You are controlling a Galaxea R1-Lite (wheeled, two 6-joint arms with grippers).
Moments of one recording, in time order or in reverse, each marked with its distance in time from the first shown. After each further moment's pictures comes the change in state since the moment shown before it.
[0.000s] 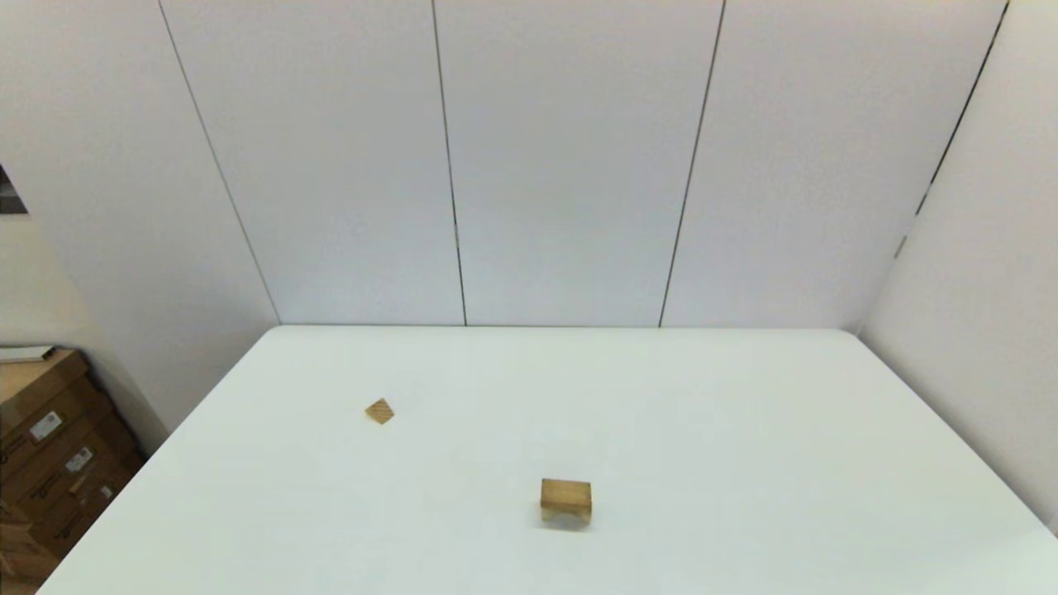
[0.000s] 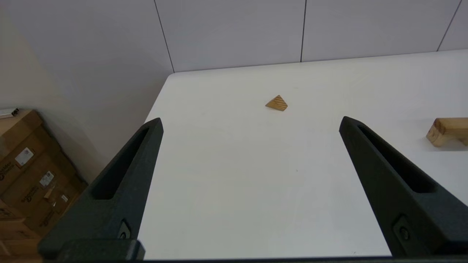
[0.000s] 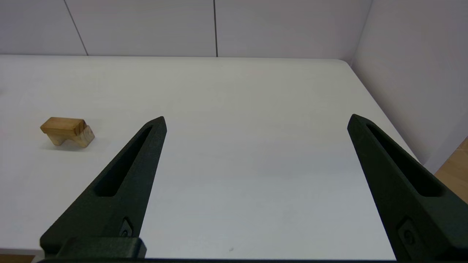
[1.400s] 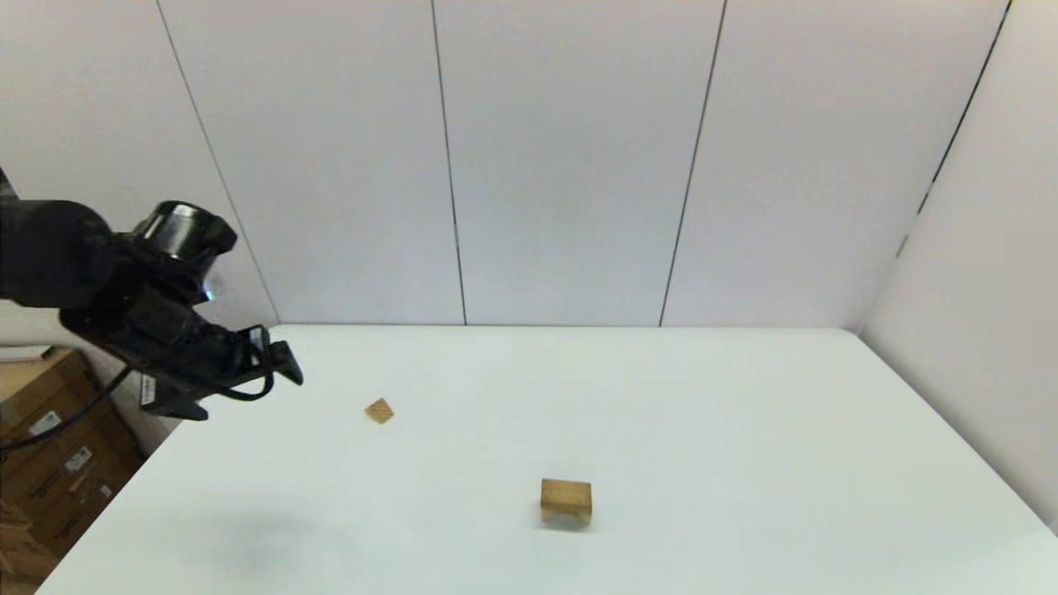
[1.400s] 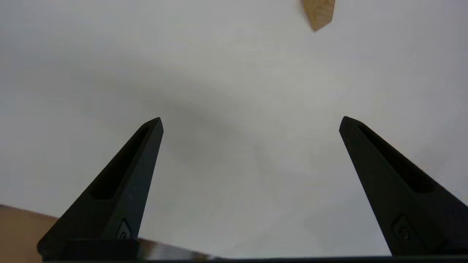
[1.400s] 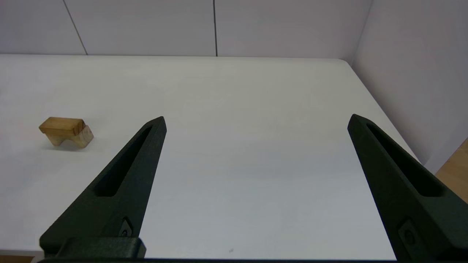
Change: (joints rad) left arm -0.034 1.753 -1.209 0.593 0.031 -0.586; right arm 0.000 0.000 0.000 0.000 -0.001 0.000
